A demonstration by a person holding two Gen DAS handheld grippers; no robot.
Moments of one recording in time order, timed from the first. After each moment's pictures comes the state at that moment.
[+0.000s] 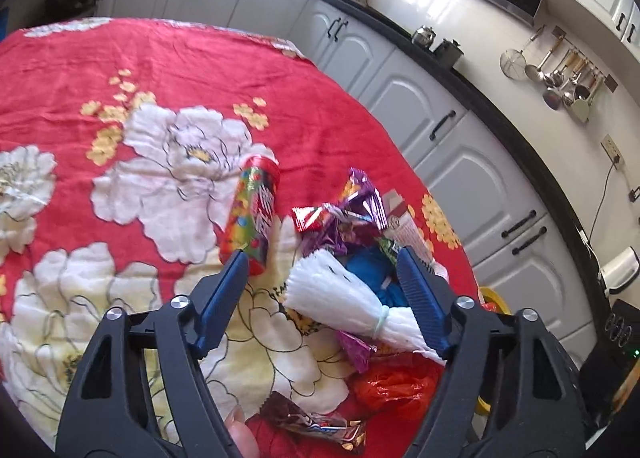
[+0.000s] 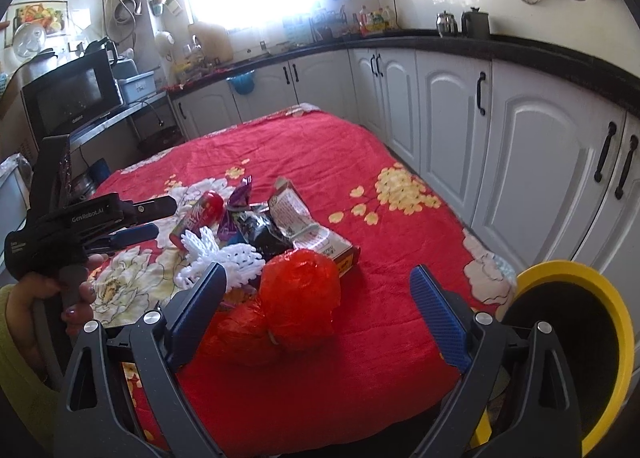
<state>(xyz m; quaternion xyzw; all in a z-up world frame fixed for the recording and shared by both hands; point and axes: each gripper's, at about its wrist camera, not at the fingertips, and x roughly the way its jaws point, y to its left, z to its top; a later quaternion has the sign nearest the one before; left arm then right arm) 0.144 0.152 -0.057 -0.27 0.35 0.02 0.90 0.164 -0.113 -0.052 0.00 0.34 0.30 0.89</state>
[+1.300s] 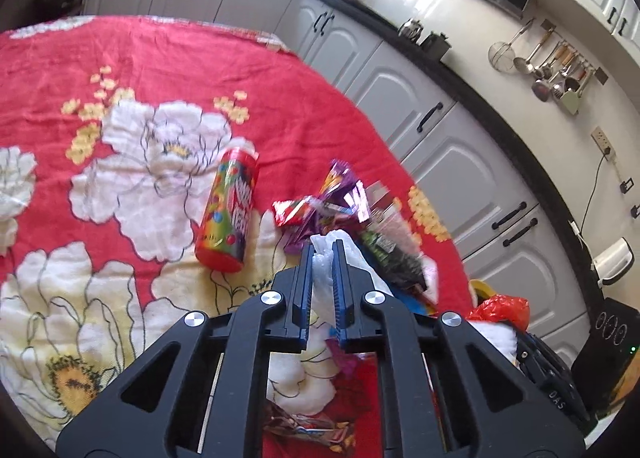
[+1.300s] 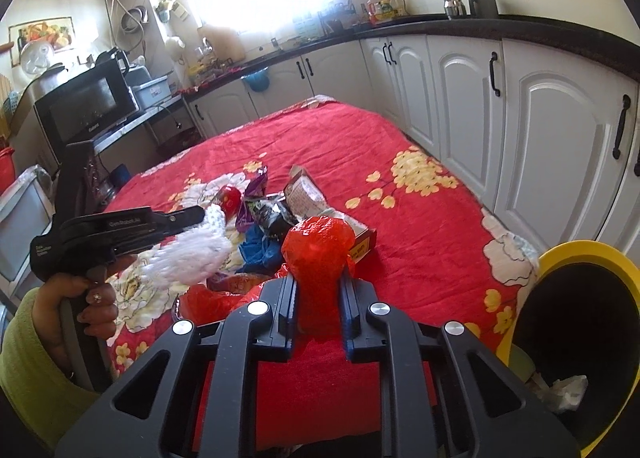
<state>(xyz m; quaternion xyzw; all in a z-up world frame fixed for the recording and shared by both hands) 0.146 0.143 -0.052 -0.26 0.35 0.00 0.90 0.156 -0.131 -0.048 0.04 0.34 0.33 0.88</state>
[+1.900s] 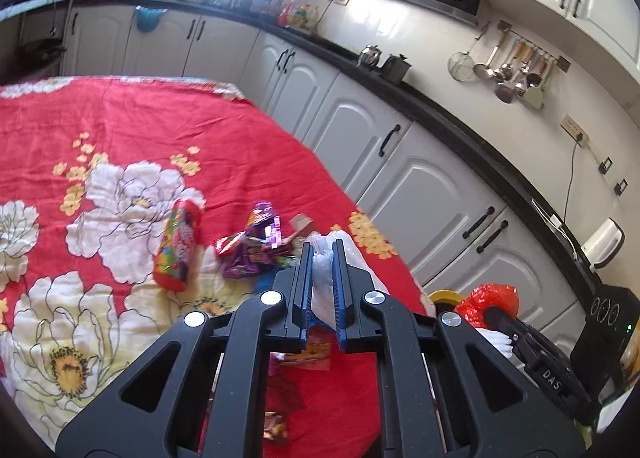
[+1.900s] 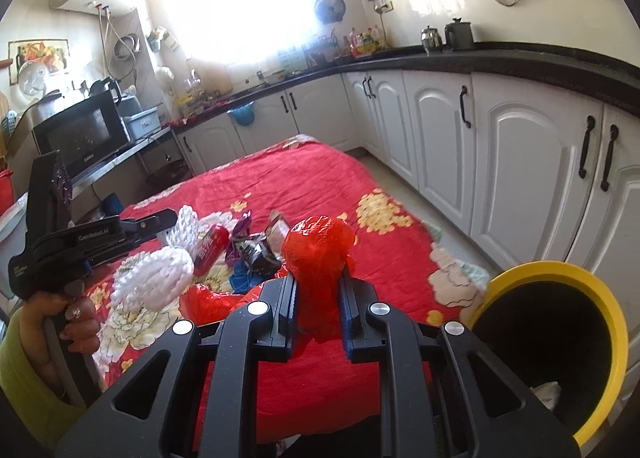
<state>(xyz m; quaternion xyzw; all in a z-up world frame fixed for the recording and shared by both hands) 0.126 0.093 0.001 -0.22 0.29 -0.02 0.93 0.145 -0.172 -0.011 0.06 0.29 0.30 0.91</state>
